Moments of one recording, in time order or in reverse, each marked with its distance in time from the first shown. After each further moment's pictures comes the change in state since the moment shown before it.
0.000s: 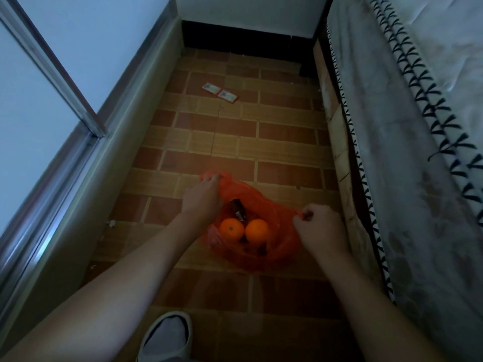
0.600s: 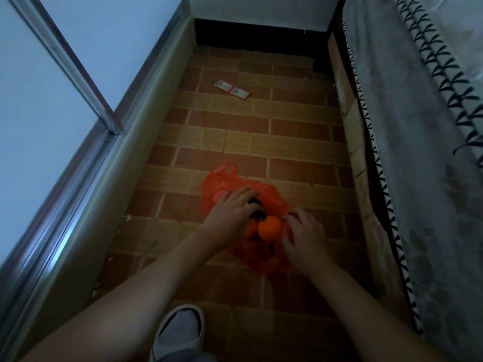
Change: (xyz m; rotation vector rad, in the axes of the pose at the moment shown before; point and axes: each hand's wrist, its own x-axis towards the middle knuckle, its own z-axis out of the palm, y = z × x) left_hand -0.051 0.014 0.009 0.011 -0.029 0.515; right_hand -0.006 0.031 0.071 -0.252 -0.077 -0.431
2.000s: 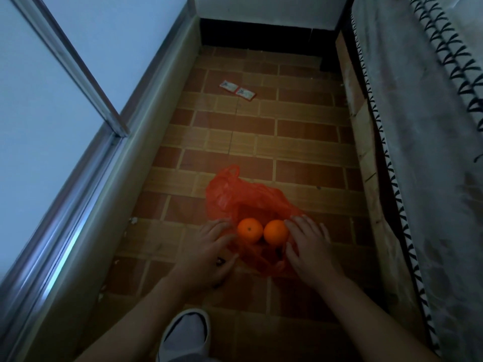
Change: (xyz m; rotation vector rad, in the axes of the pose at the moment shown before) left_hand -0.093 -0.021 0.018 -0.203 0.178 -0.044; right_hand -0.002 0.008 0.013 -0.064 -0.110 -0.058
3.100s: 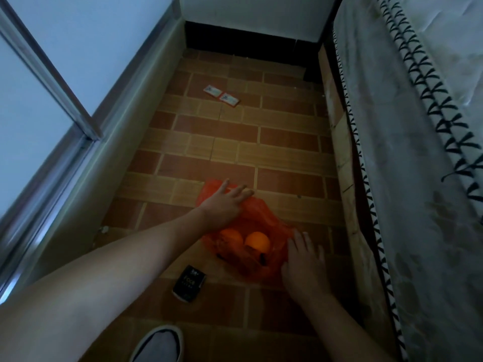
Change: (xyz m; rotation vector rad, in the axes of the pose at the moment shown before) left_hand 0.177 -0.012 0.020 0.739 -0.695 0.252; right_hand -0.004 0.024 0.004 -0.166 -0.141 0.233
